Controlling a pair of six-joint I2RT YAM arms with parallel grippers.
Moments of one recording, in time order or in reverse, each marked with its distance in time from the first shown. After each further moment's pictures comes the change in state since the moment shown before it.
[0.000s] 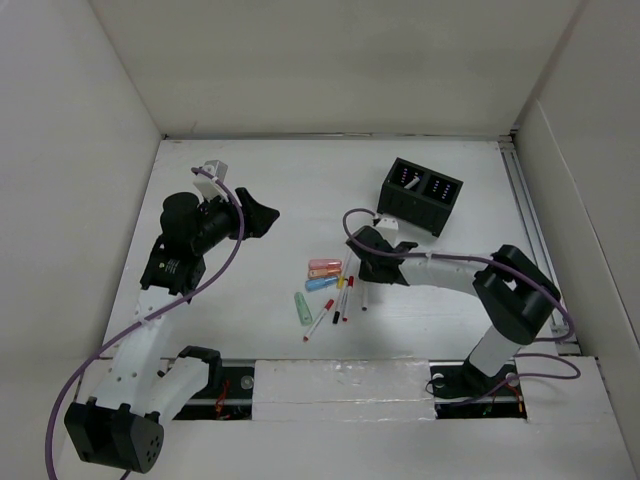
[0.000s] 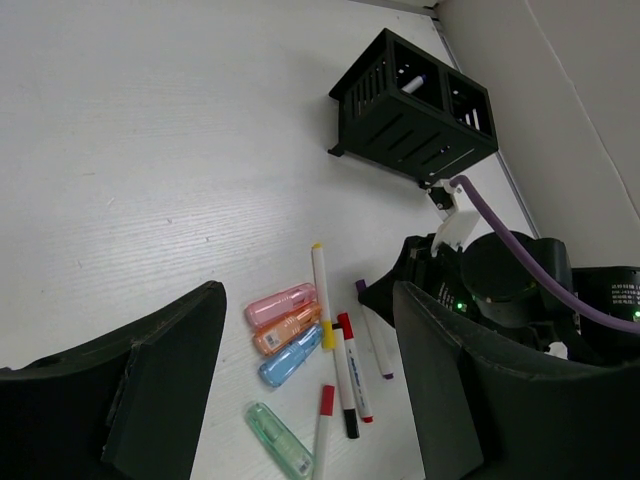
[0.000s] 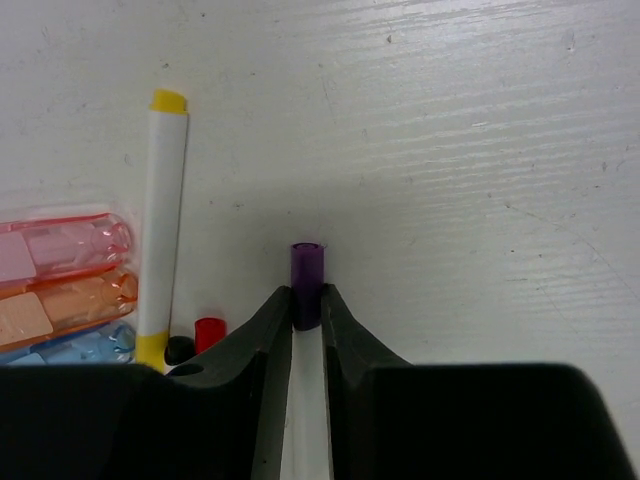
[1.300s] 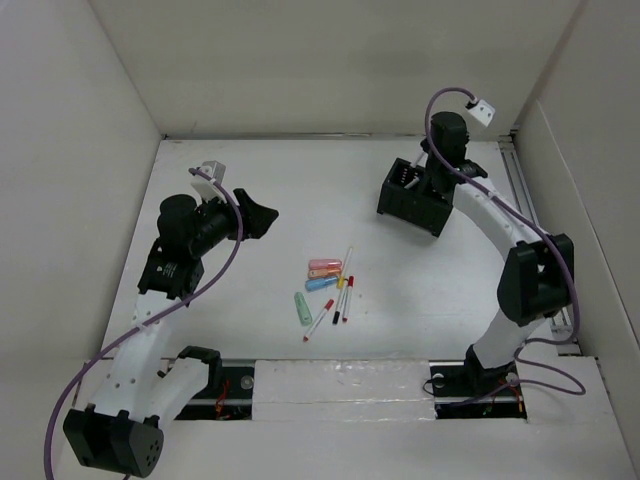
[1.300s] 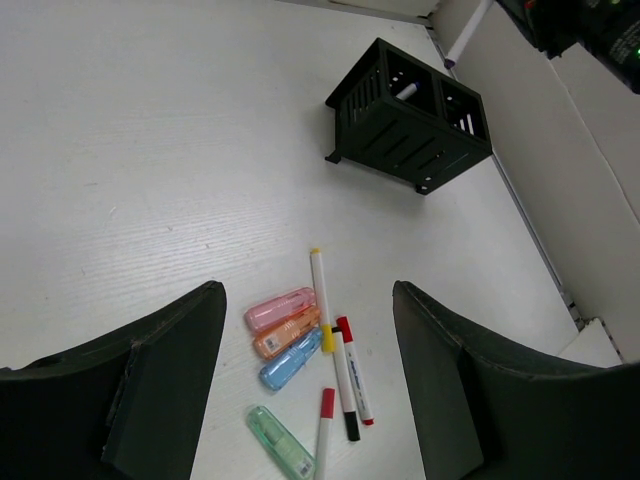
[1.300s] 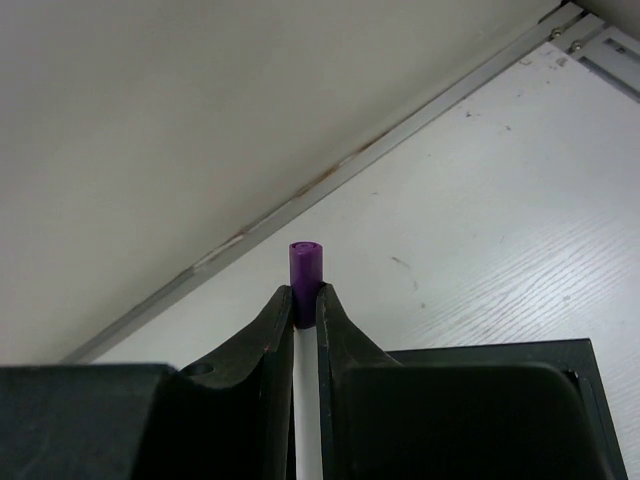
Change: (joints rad) left arm 0.000 -0.026 0.000 0.000 -0.002 0.007; right arm -0.531 0.022 0.515 0.319 0.198 -0.240
